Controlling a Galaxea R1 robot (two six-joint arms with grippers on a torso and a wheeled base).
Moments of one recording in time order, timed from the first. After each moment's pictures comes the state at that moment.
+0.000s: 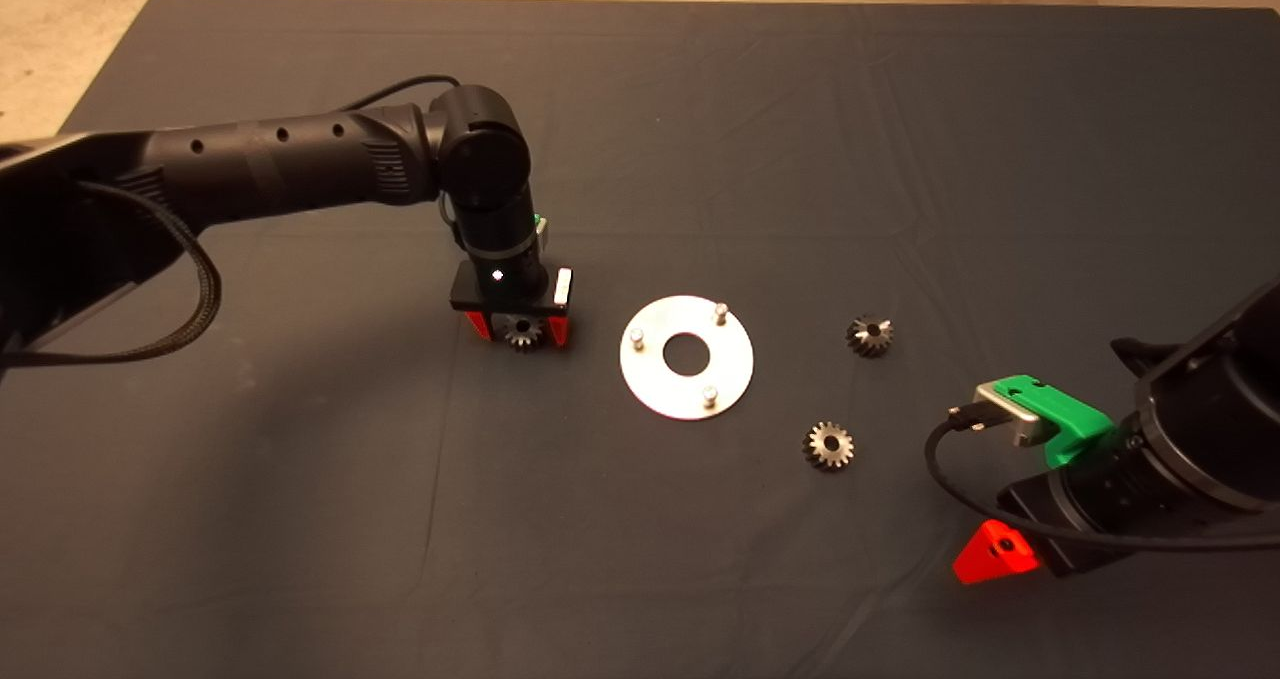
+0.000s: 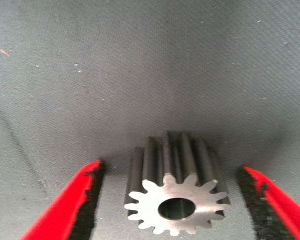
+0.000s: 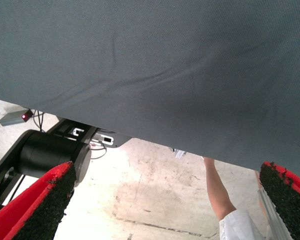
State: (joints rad) left arm -0.35 2.68 -1.46 0.24 1.48 -1.20; right arm 0.38 2.19 -0.47 -0.04 -1.53 1.50
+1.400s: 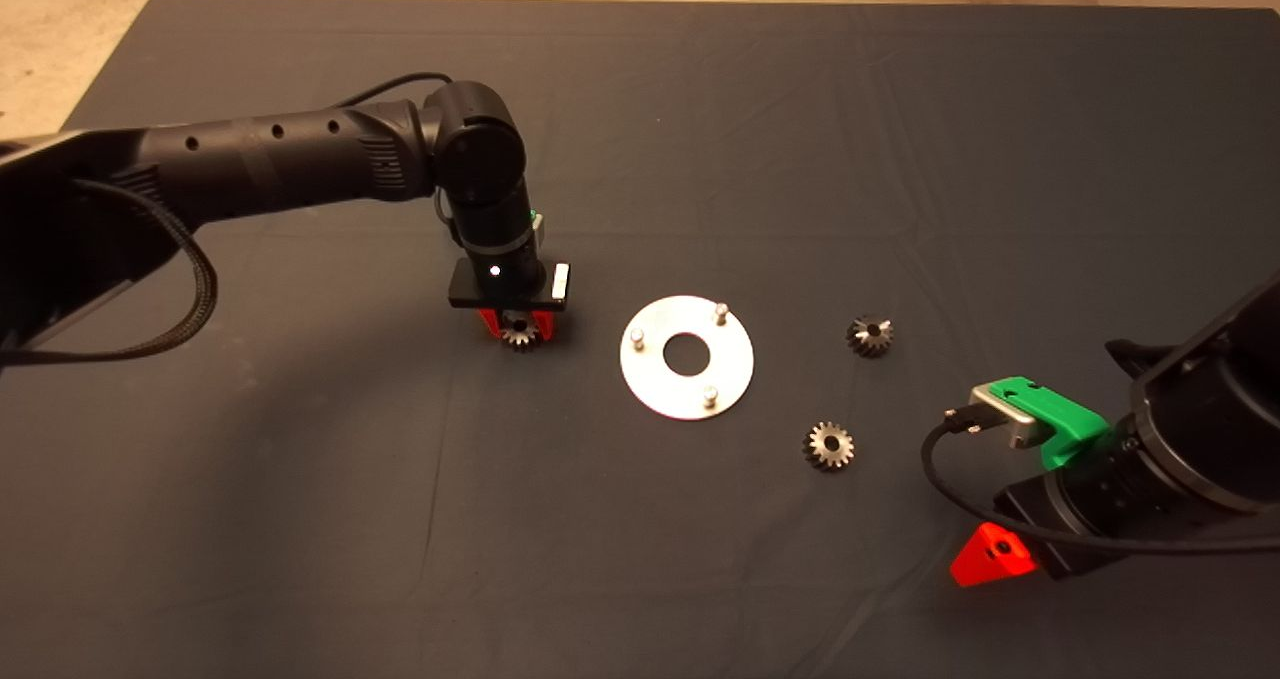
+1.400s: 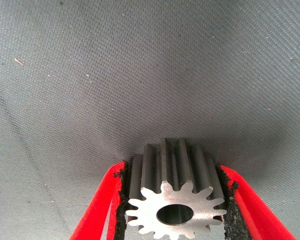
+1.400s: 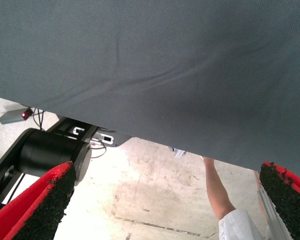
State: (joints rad) left arm -0.35 2.68 -1.47 0.24 1.46 -1.20; right arm 0.38 2.20 -0.47 -0.04 -1.53 1.50
